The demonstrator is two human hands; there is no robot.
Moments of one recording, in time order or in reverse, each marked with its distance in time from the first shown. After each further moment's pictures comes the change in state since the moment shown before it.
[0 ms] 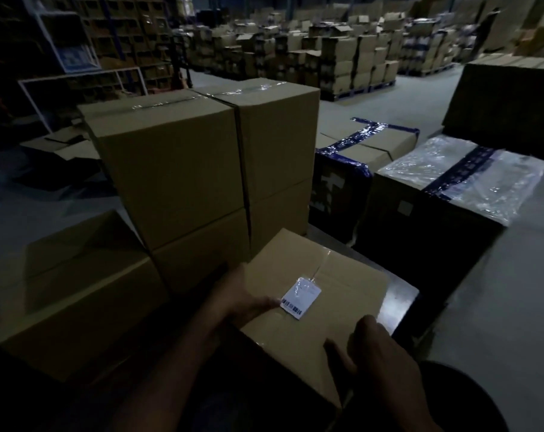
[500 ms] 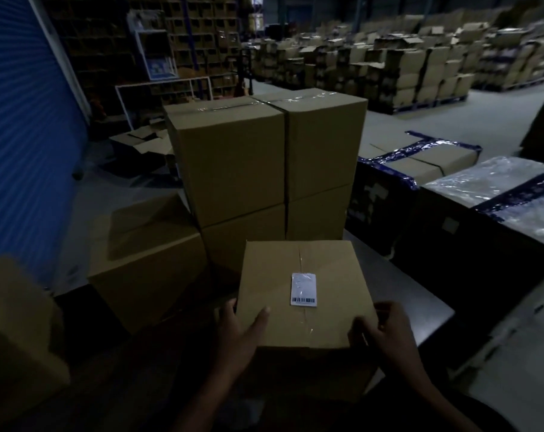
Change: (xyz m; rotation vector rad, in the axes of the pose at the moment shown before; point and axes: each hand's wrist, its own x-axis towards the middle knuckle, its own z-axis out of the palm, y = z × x) left_hand -0.129 -0.027 0.064 -0.497 0.564 -0.222; right_hand 0.041 0.037 0.033 0.563 -0.105 0.110
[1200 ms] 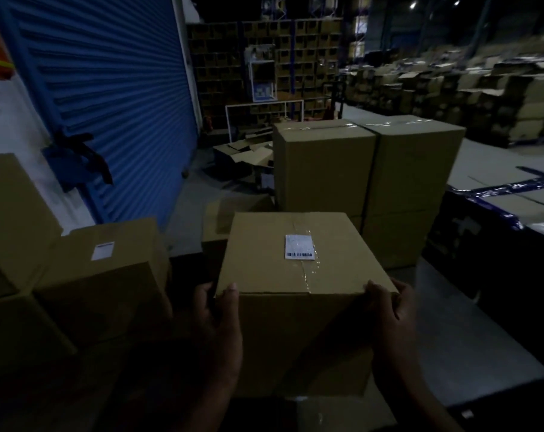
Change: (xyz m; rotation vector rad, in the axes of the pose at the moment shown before) left_hand -0.120 0.005 -0.117 -0.411 0.695 0.136; right_hand -0.109 -0.126 0.015 0.736 -0.162 -0.126
